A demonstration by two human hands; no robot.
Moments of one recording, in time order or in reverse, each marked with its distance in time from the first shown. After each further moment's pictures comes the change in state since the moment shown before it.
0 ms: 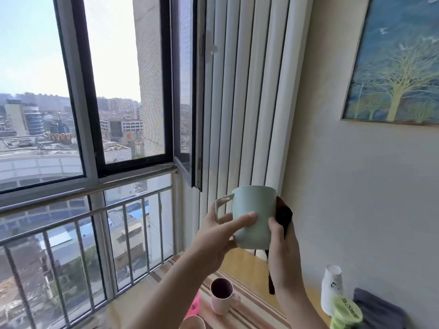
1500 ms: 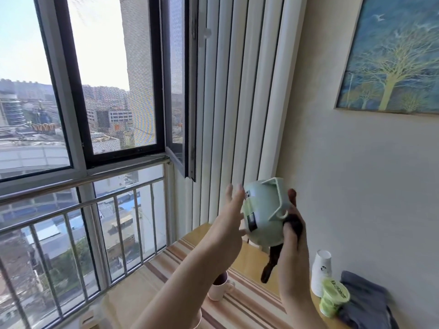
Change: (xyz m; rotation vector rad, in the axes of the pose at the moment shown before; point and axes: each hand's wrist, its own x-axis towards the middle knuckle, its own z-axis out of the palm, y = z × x) left_hand -0.005 -0.002 0.024 -0.174 -0.117 -0.088; right_hand -0.018 0.024 -0.016 0.065 0.114 -0.121
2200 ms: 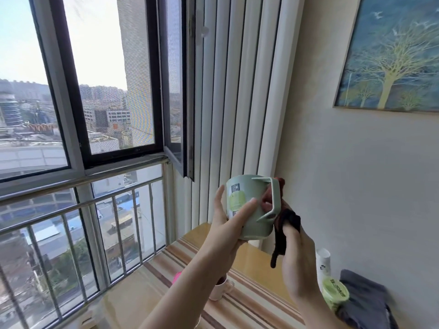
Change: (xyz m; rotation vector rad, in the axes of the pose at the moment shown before) left_hand -0.001 -0.017 -0.005 0.093 0.090 0.099; right_hand 0.009 -0.019 -0.011 -0.091 -0.165 0.032
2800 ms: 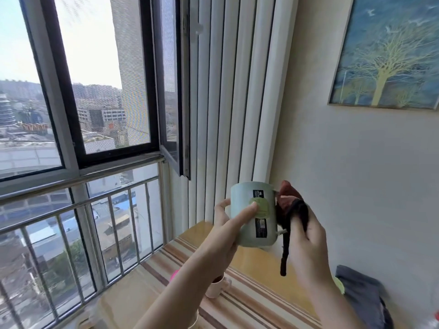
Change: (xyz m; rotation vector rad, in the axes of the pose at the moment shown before) left_hand 0.003 -0.006 -0.003 0.021 -0.079 -0.137; right_hand 0.012 -0.016 -0.013 -0.190 0.136 -0.029
